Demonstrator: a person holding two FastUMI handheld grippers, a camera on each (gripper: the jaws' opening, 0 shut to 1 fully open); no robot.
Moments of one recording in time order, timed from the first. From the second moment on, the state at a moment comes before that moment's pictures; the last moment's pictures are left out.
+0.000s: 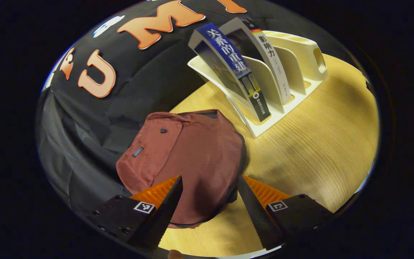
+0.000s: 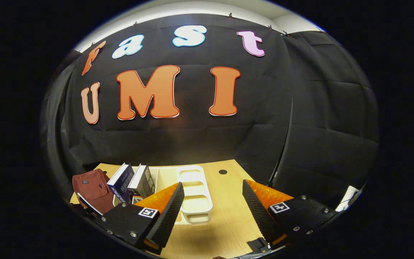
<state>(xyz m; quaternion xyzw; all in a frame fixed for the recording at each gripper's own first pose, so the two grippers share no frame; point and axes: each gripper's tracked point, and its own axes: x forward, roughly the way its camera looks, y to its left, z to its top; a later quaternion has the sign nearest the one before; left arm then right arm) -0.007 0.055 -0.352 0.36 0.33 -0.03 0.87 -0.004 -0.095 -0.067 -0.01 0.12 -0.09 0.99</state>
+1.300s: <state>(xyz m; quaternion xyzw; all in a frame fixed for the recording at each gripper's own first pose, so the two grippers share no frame) -0.002 0.056 -0.333 0.20 0.51 -0.08 0.83 0.026 -0.086 -0.080 0.05 0.15 -0.03 0.99</state>
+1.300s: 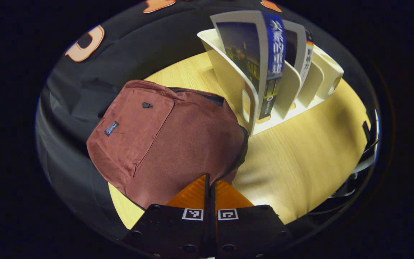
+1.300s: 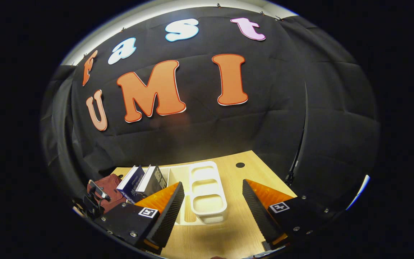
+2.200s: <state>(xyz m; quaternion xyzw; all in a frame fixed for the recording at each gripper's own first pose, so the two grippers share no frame) 0.109 0.153 -0.132 0.21 0.45 -0.25 0.83 0.000 0.053 -0.103 0.10 0.18 -0.10 0.97</state>
